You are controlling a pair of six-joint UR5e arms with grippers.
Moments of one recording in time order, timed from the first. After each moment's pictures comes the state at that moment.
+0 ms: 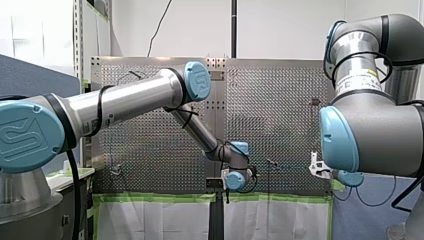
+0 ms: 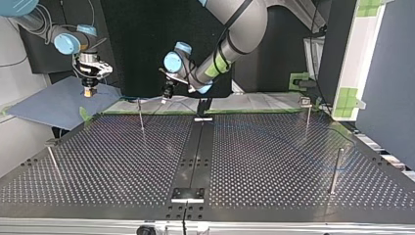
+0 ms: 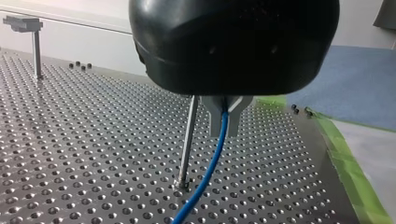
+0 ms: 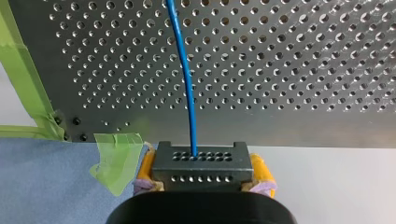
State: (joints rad) left arm -0.76 -2.79 -1.08 -2.48 -1.86 -1.78; right arm 1.48 -0.69 1.80 -1.02 1.29 1.59
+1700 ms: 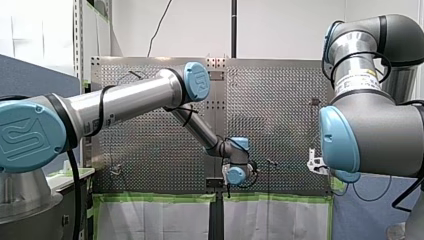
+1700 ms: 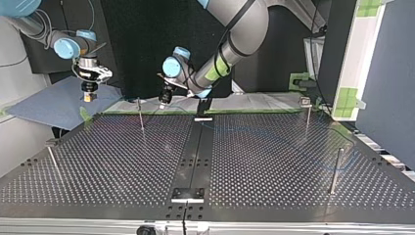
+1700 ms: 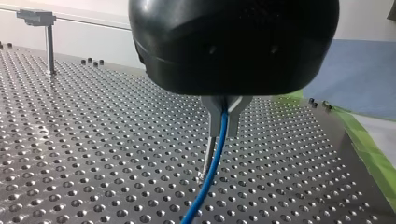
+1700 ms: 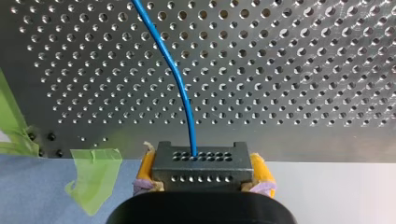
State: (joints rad) left arm -0.74 -2.79 -1.02 -2.51 -1.85 -1.77; right arm 1.50 -0.69 1.75 -1.00 1.29 1.59
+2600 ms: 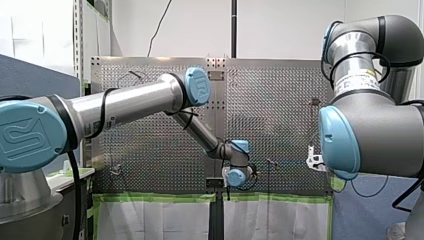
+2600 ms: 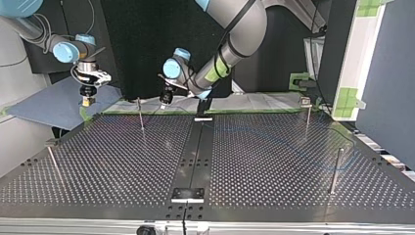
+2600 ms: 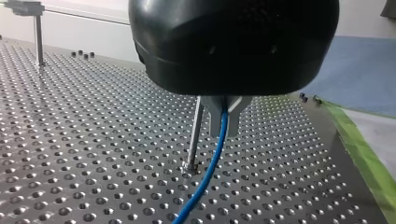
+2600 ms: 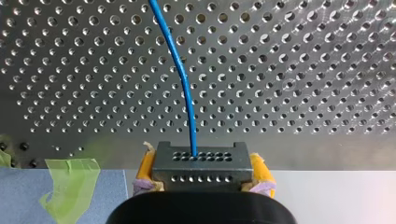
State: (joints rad) left arm -0.74 -2.83 -0.98 -2.53 -1.85 -1.78; right arm 1.51 -0.69 1.71 -0.99 1.29 1.60
